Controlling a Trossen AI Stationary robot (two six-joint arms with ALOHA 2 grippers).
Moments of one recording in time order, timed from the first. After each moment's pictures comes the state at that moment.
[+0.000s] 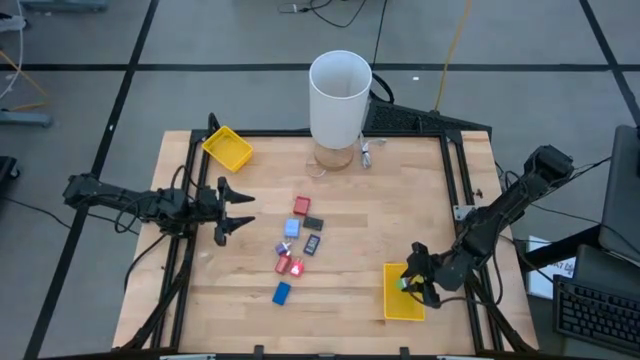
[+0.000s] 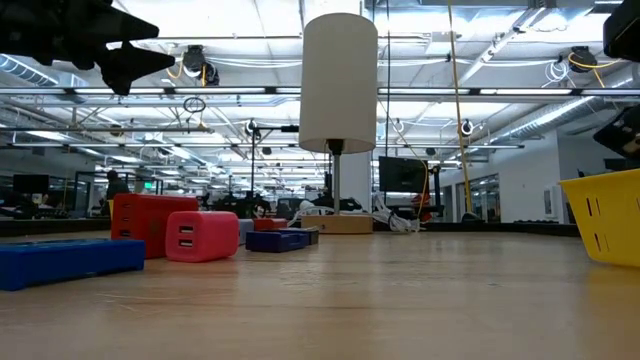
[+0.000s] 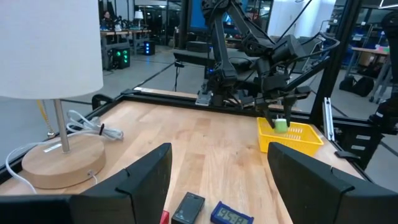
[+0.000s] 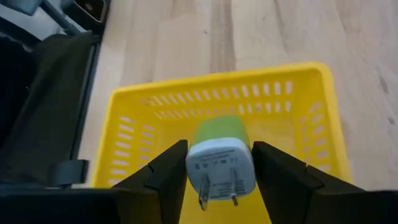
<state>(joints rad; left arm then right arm) -0.22 0.37 0.22 0.13 -0.30 -0.11 0.80 1.12 0.44 -0.11 0.25 0.84</state>
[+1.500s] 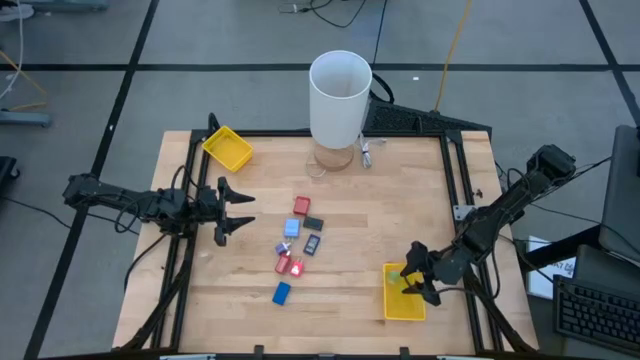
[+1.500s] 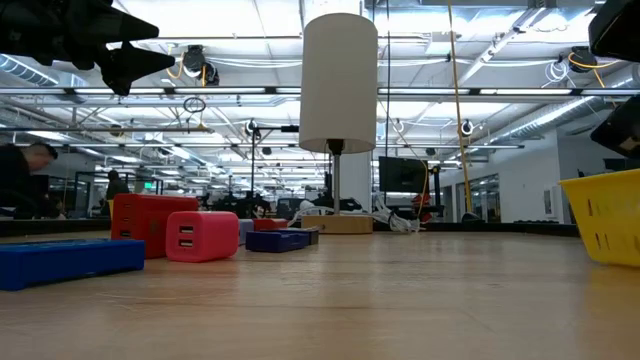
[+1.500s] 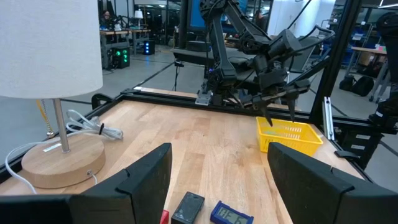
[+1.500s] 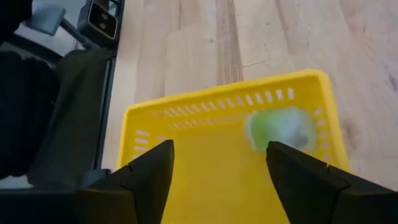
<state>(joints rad) -0.22 0.37 0.22 0.12 -0.30 -0.11 0.75 1.07 0.43 -0.10 0.19 0.85</state>
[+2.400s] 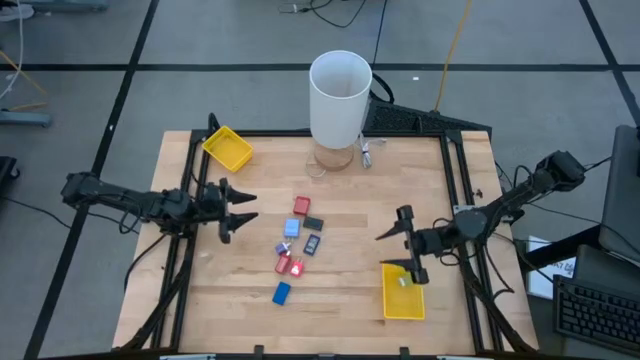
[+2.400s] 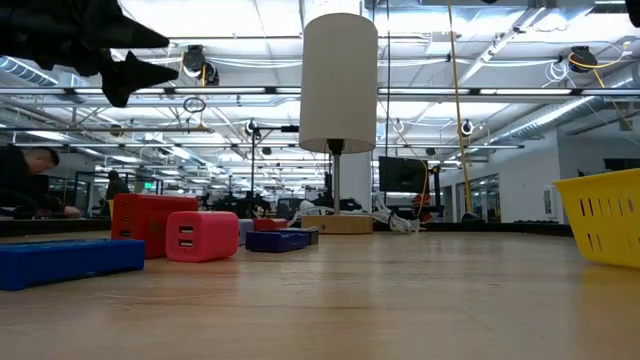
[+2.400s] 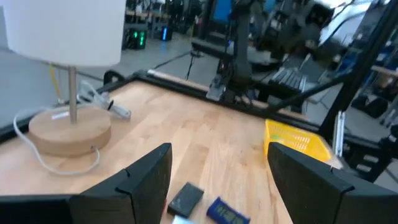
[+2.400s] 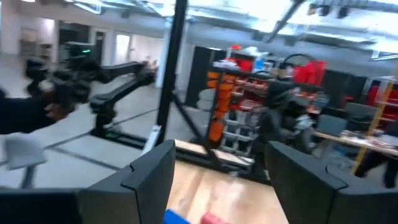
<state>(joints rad) -0.22 0.44 0.22 0.14 -0.37 -0.28 0.50 1.02 0.43 0.79 0.27 -0.22</state>
